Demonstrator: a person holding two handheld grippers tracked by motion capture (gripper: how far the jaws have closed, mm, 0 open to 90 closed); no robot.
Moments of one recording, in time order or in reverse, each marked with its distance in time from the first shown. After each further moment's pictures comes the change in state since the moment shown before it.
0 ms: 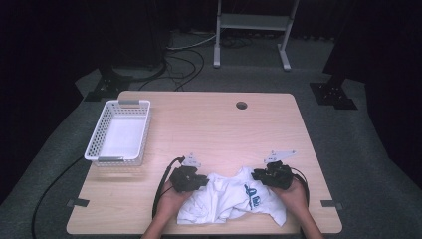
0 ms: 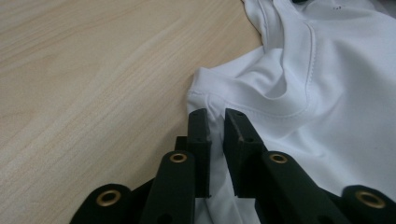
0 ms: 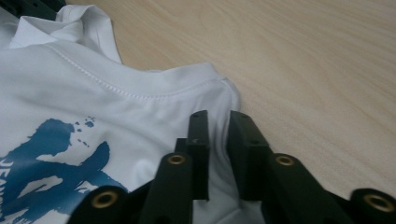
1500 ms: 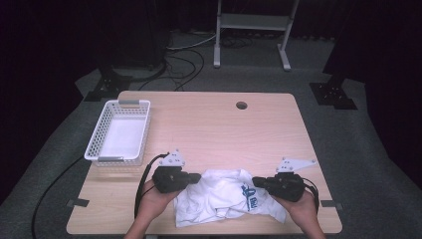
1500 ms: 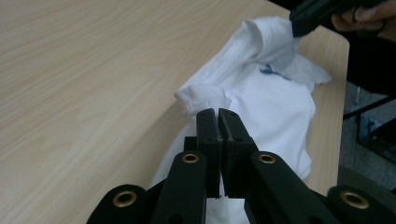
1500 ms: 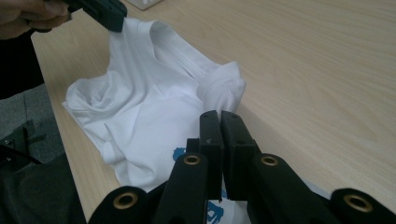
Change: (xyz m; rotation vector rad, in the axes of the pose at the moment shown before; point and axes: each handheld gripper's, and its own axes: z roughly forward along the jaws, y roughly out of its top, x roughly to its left) left arm 0.000 0.016 -0.073 -0.176 -0.102 0.040; right arm 0.047 0.006 -0.063 -0.164 0.141 0.013
